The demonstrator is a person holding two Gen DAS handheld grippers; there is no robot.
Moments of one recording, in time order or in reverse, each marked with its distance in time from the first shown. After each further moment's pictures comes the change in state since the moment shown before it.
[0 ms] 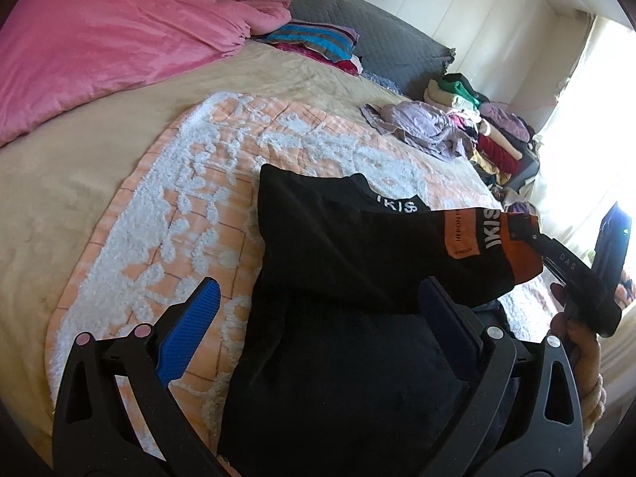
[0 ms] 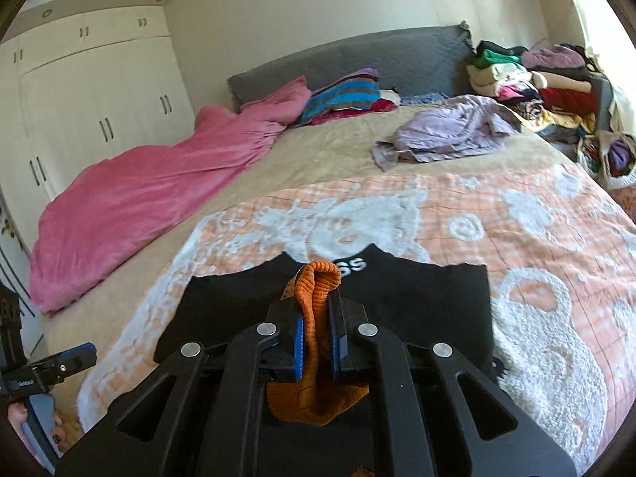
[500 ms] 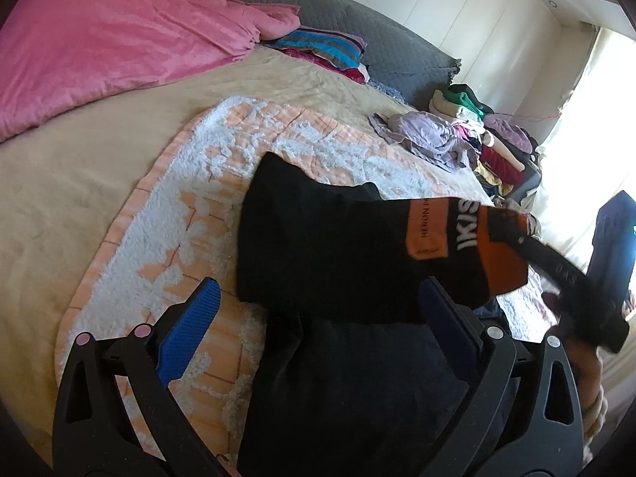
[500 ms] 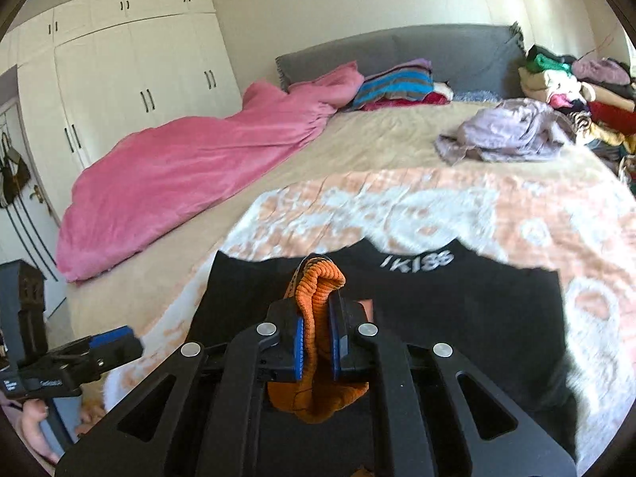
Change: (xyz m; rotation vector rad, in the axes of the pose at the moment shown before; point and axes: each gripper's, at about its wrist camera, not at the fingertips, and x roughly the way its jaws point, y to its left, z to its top) left arm -0.011 0.019 -0.001 -0.033 -0.029 -0.002; right arm 0.017 0.082 -0.001 -0.111 0.049 0.128
